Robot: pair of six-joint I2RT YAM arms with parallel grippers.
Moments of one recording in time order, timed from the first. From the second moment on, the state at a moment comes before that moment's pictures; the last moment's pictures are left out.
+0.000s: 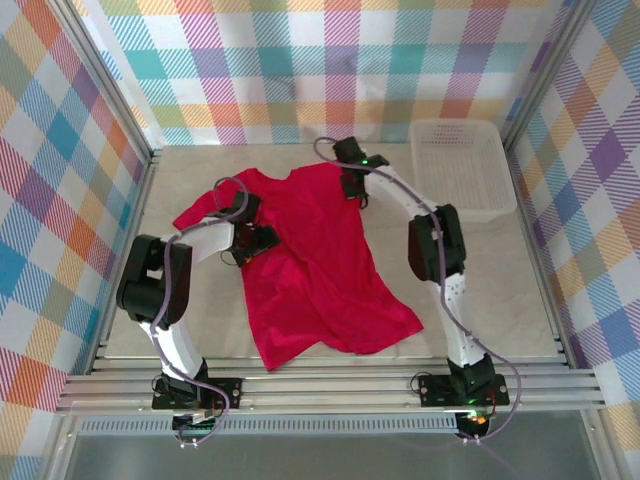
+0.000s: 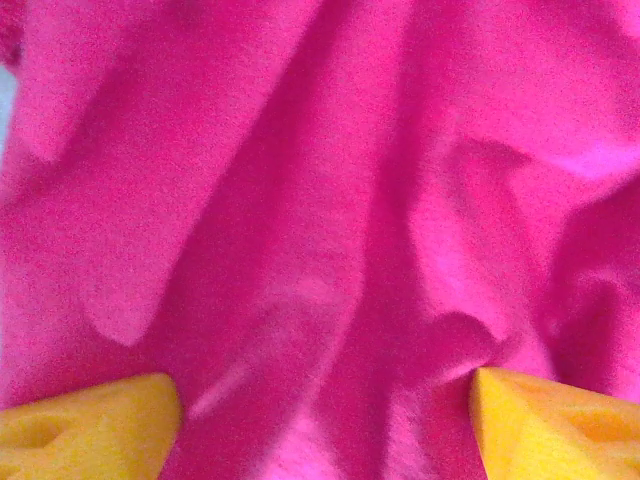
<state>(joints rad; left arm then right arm) -0.27 1.81 1.10 -0.48 0.05 -0.75 0.46 2.32 2.07 -0.80 0.39 0.25</state>
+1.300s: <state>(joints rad) -0.24 2.31 1.88 -0.71 0.04 -0.60 0.49 2.10 1.50 -0.59 0.02 0.58</state>
